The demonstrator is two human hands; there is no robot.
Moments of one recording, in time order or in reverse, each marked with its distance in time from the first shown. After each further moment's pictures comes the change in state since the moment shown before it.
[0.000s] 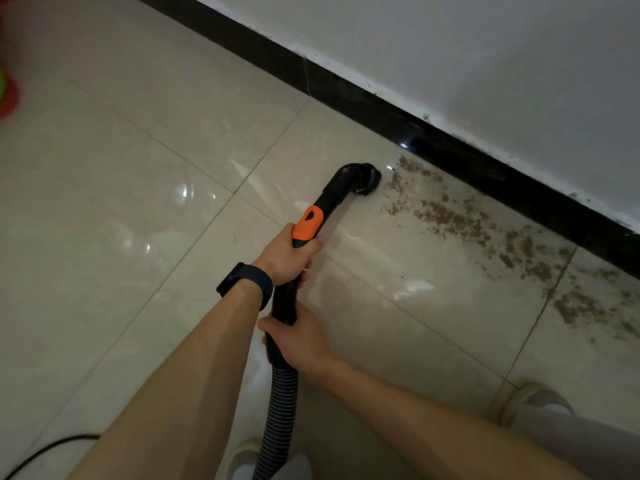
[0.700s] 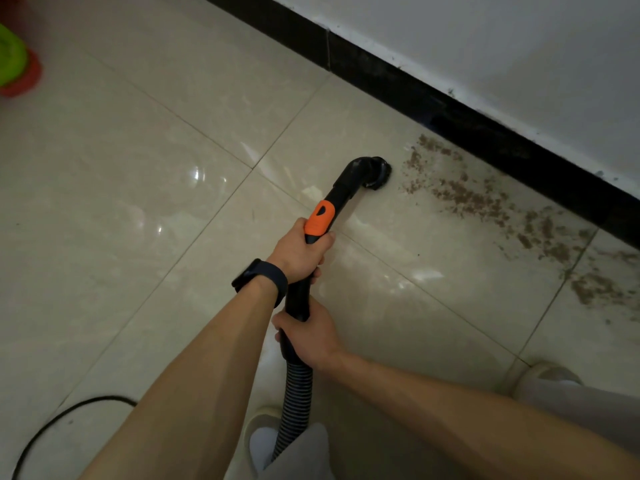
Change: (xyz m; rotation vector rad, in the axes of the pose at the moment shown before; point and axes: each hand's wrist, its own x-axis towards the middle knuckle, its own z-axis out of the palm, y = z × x) left_hand -0.035 -0.023 0.003 -0.001 0.046 -0.009; right_hand -0.024 0.026 0.017 0.013 0.012 0.004
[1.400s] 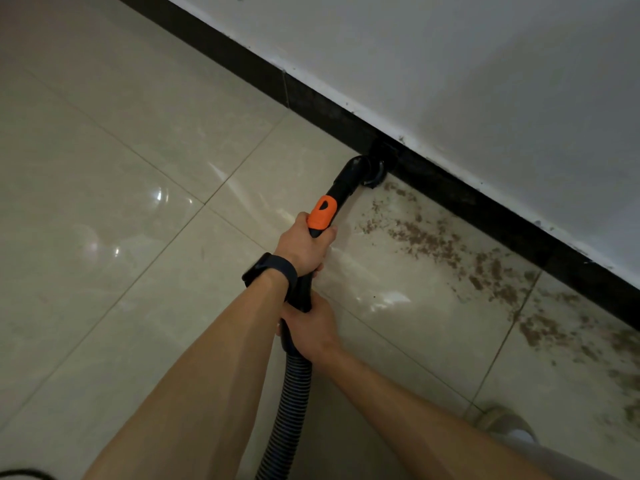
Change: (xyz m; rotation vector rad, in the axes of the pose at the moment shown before) left_hand 0.070 0.073 0.053 0.036 0.042 0.094; right_hand 0.053 -0.035 -0.082 0.068 0.182 -0.046
